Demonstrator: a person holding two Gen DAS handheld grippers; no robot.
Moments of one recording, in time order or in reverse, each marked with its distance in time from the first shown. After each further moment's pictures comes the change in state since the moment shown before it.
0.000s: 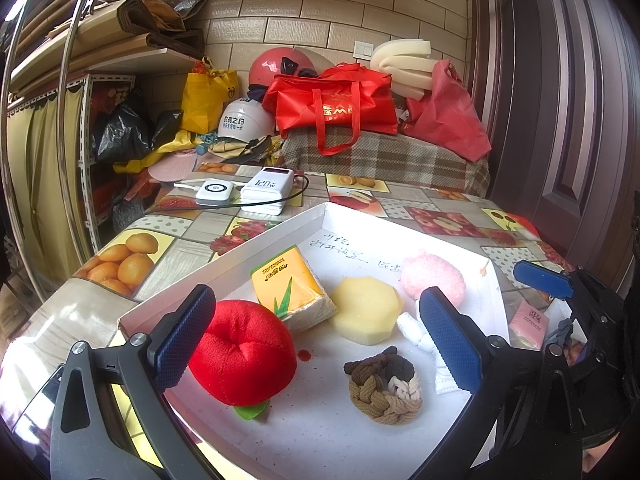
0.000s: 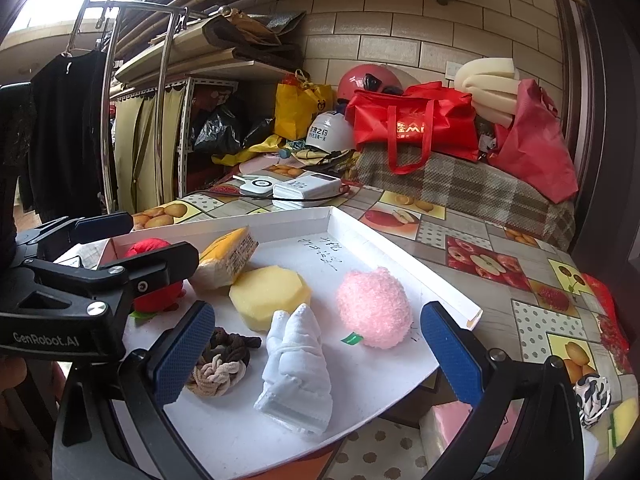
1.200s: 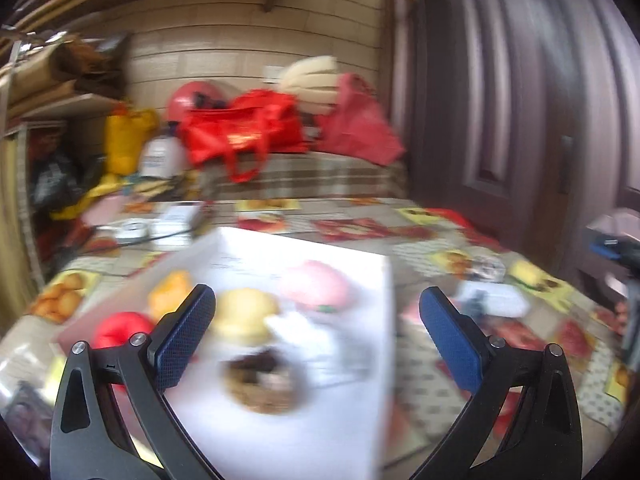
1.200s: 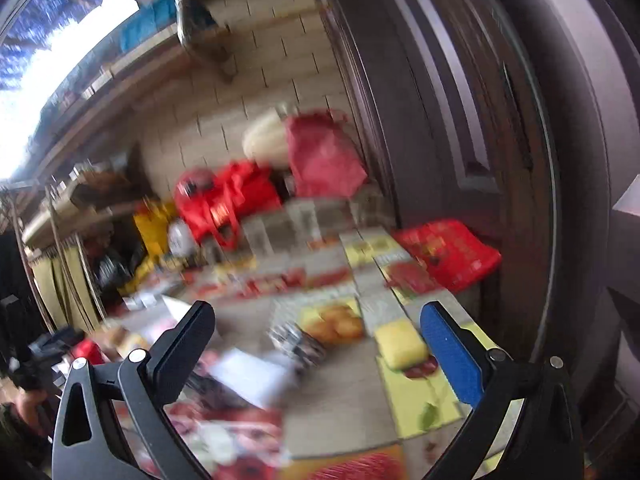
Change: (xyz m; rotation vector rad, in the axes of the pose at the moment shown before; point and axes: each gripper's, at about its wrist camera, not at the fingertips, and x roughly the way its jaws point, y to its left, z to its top) left arm -0.038 -0.099 -0.018 0.166 -0.075 -0.294; right arm -0.218 -0.227 -0.103 0.504 -0.140 -0.323
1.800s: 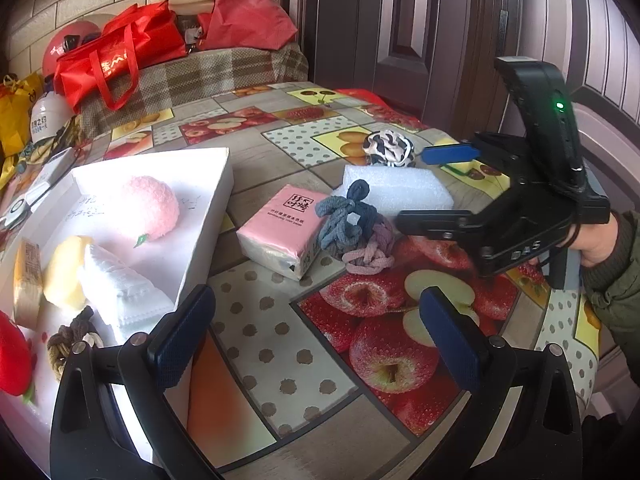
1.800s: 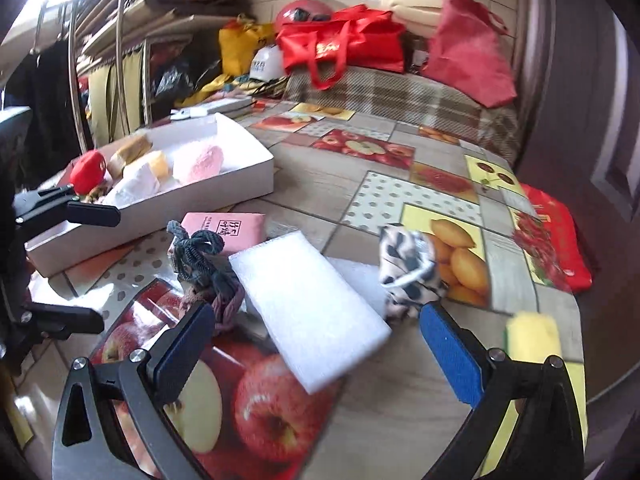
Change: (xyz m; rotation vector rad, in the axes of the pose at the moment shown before) left arm 0.081 -0.095 -0.013 0.138 0.411 -0.206; right arm 0.121 0.096 -0.044 -0.500 0.415 0.232
